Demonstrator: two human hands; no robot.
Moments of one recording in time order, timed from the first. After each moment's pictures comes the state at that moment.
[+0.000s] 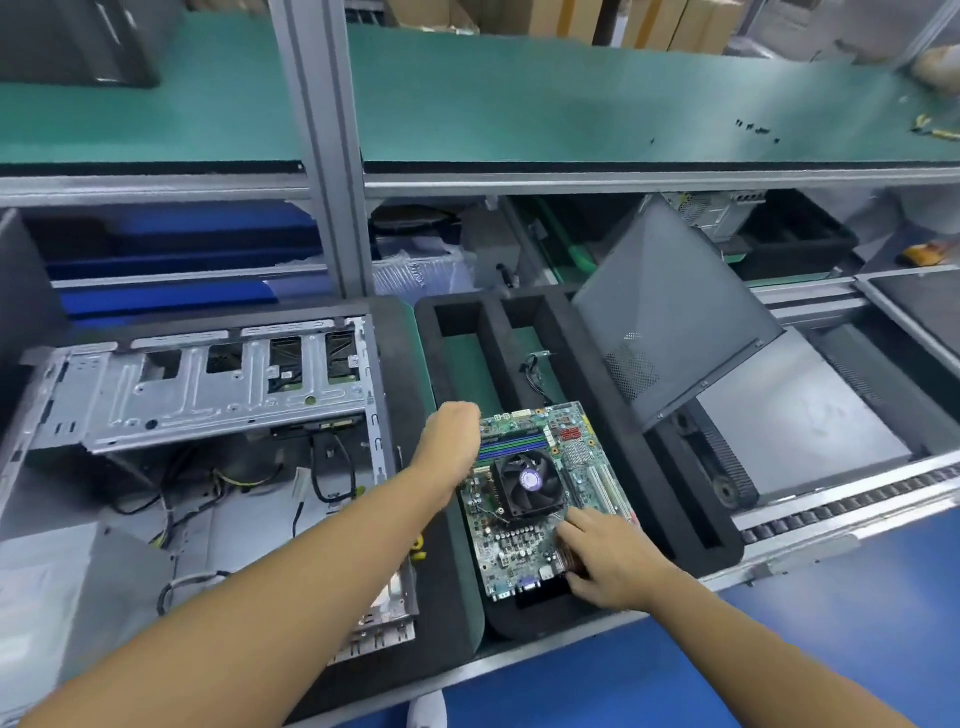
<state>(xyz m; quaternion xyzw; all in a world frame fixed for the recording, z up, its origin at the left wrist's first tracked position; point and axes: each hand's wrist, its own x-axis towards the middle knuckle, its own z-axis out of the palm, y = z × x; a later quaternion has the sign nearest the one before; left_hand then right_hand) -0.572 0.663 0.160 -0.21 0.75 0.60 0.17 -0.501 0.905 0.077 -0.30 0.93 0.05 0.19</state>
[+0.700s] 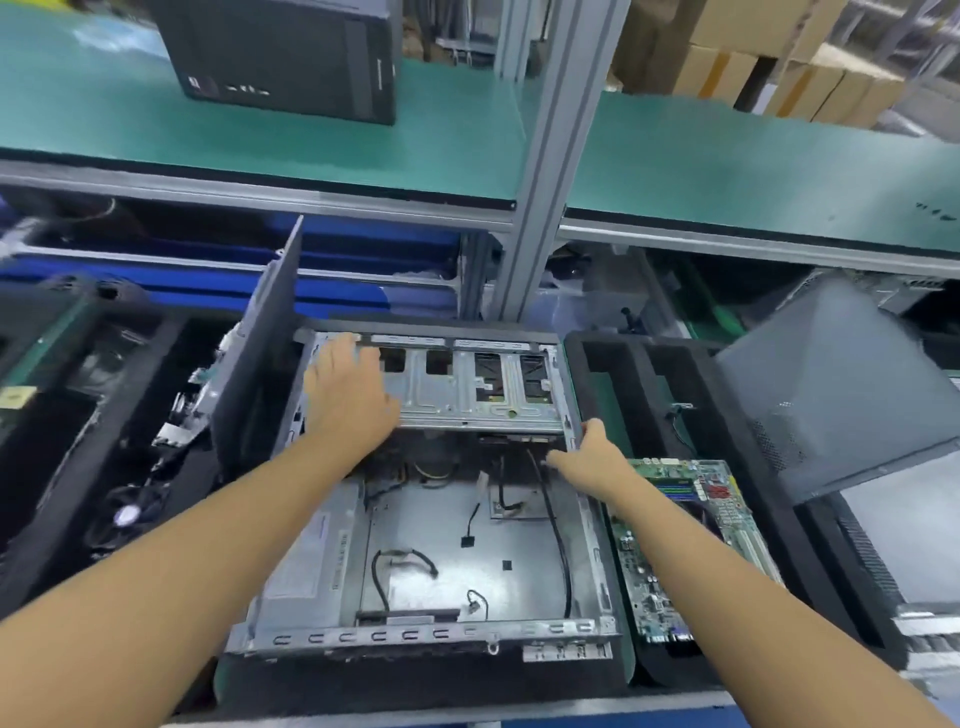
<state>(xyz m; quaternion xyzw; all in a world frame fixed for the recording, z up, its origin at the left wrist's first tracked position) -0.542 0.343 0.174 -0.17 0.97 0.13 -0.08 -0.583 0.636 0.152 0.06 0.92 -0.31 0.23</state>
